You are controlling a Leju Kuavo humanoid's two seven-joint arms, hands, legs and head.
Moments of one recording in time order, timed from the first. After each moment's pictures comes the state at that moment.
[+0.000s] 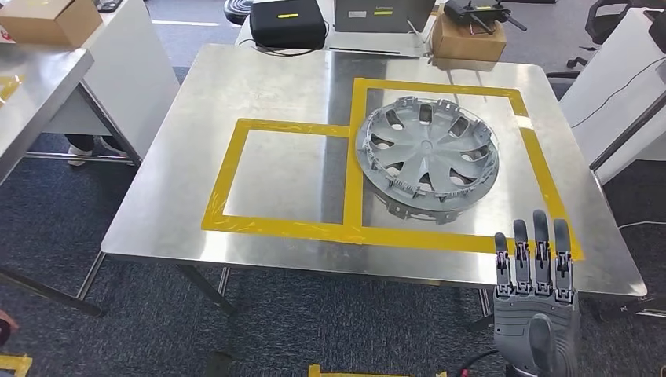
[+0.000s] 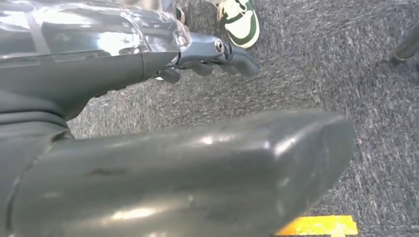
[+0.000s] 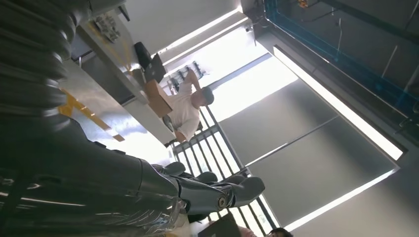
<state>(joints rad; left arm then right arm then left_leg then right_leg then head) -0.09 0.00 -0.78 -0.23 0.46 0.62 -0.17 0.17 -0.30 0.42 -2.19 -0.86 -0.18 -0.54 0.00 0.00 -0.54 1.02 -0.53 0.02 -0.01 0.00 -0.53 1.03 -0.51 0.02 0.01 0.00</state>
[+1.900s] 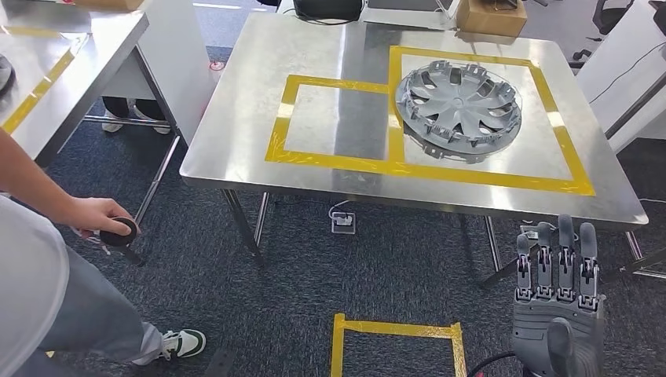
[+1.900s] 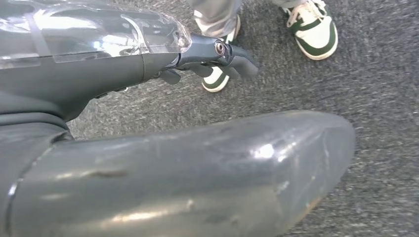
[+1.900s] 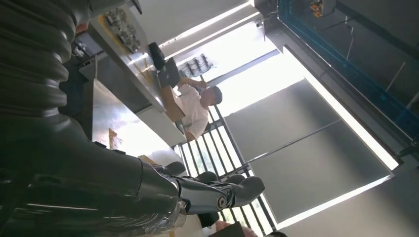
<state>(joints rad) -0.11 0.00 -0.81 -0.23 0.47 0.67 -0.15 0.21 -0.31 0.36 -2.23 -0.83 -0.21 -0.54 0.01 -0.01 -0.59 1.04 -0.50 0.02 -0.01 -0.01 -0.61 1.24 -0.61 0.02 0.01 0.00</state>
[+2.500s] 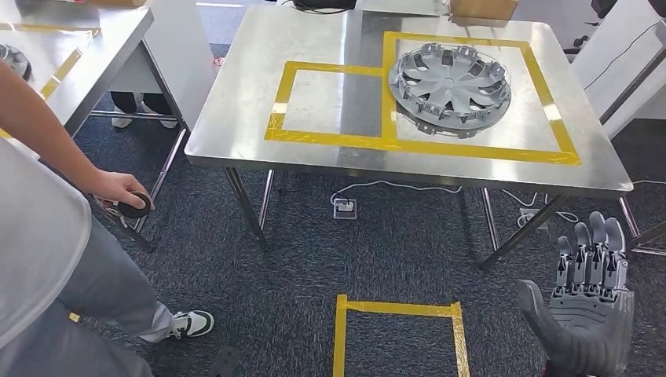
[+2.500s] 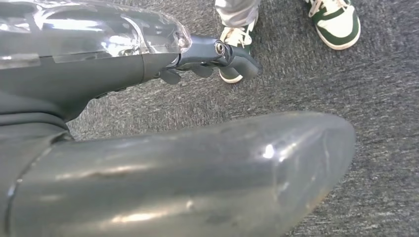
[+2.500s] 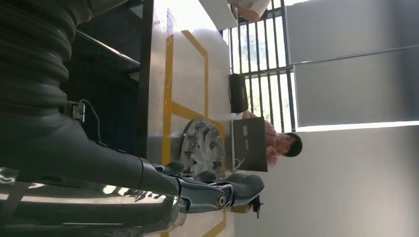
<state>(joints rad) -0.13 -0.02 -0.83 -0.23 0.49 0.67 -0.17 0.19 -0.35 0.35 -2.26 -0.30 -0.63 -0.25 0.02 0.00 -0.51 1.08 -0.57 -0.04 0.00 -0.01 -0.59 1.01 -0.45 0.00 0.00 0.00</state>
